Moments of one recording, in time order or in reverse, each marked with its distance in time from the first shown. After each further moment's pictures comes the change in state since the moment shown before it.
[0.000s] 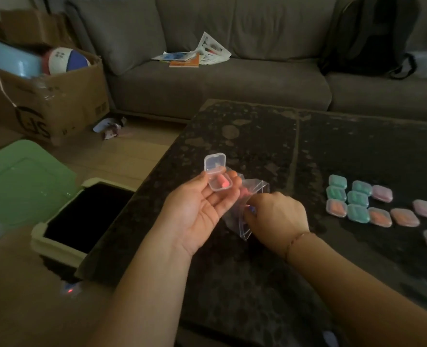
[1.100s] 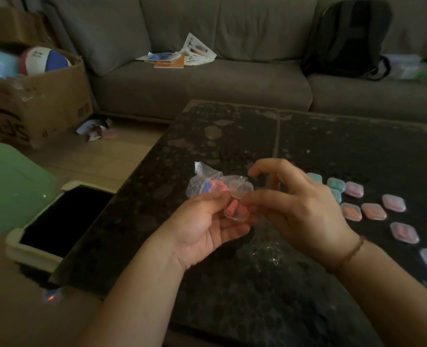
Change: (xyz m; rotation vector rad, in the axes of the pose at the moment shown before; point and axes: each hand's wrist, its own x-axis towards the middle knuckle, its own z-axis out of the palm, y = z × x) left_hand -0.007 -0.028 0.010 0.354 -0.296 -0.166; right_hand -0.041 0.062 -0.048 0.128 0.566 -0.713
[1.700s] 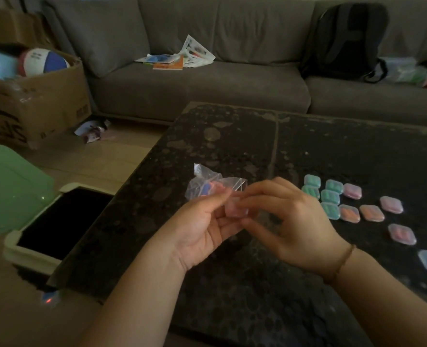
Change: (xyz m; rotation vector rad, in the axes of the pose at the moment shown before) left_hand 0.002 0.000 0.001 -0.083 0.035 0.000; right_hand -0.004 -0.009 0.005 0.166 -0.158 0.207
